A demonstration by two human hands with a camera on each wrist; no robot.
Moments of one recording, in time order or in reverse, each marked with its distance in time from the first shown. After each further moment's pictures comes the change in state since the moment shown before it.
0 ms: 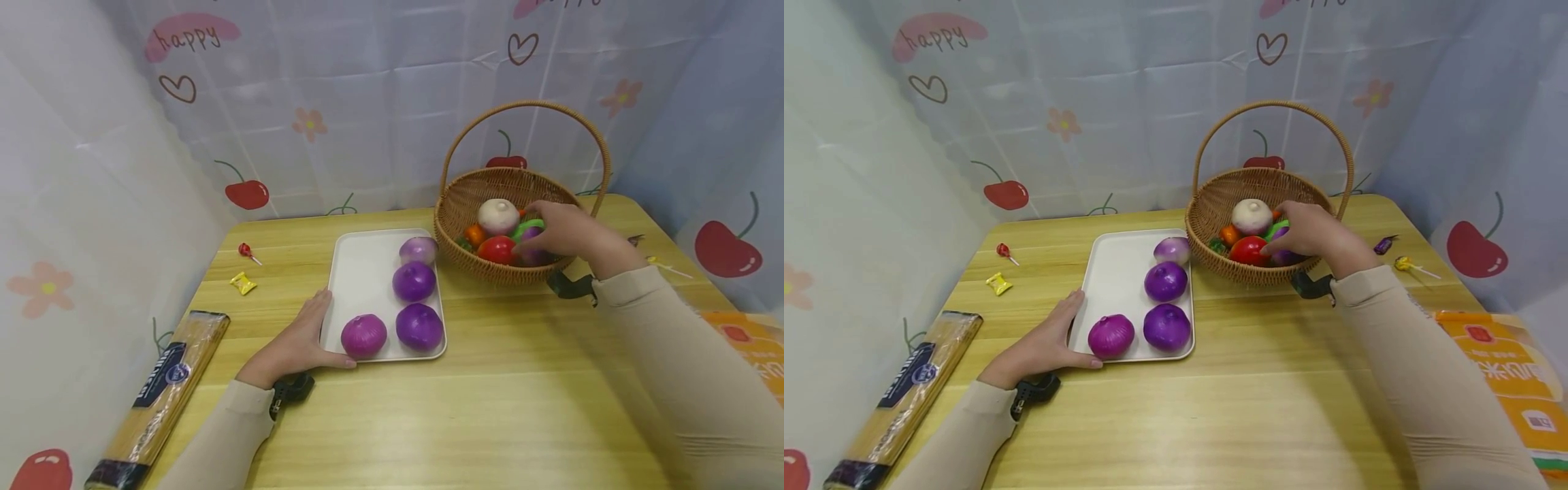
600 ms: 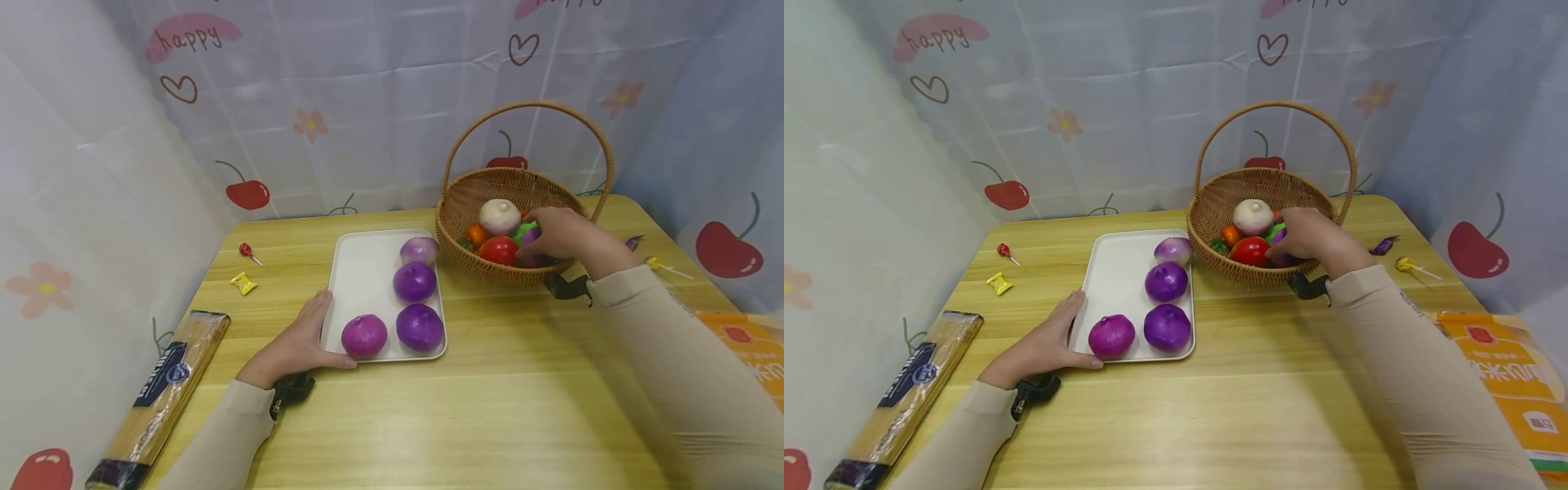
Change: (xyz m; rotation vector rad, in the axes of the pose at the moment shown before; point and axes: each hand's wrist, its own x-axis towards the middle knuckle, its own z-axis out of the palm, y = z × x) left_hand -0.002 0.000 -0.002 0.008 -0.002 -0.013; right_hand 0.003 -0.002 0.006 -0.049 -0.012 0.019
